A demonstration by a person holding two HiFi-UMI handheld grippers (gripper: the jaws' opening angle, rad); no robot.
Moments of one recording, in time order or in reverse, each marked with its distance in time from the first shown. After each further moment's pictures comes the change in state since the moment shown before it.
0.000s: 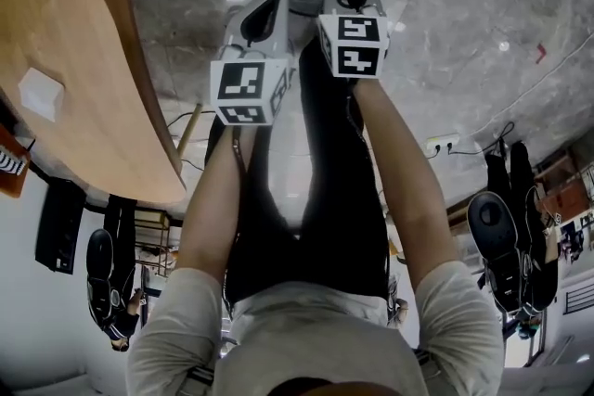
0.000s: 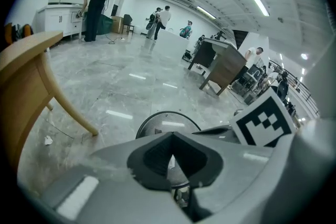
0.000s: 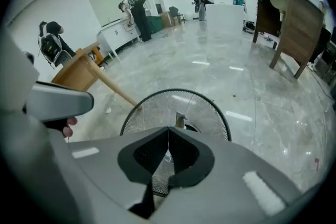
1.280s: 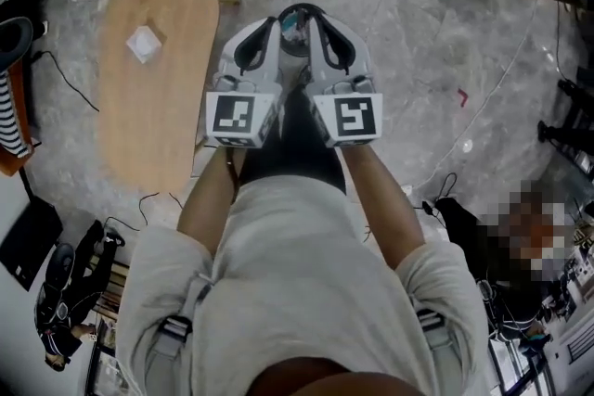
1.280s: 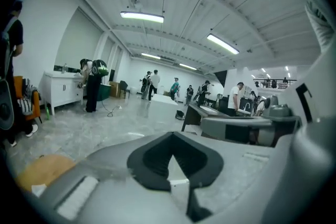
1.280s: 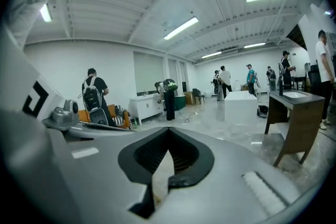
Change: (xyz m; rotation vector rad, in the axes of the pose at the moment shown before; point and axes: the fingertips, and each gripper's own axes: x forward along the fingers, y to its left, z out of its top) left arm -0.401 -0.164 0.322 0.198 -0.572 0.052; right arm -0.520 0.183 0.318 -0.245 -0.772 0.149
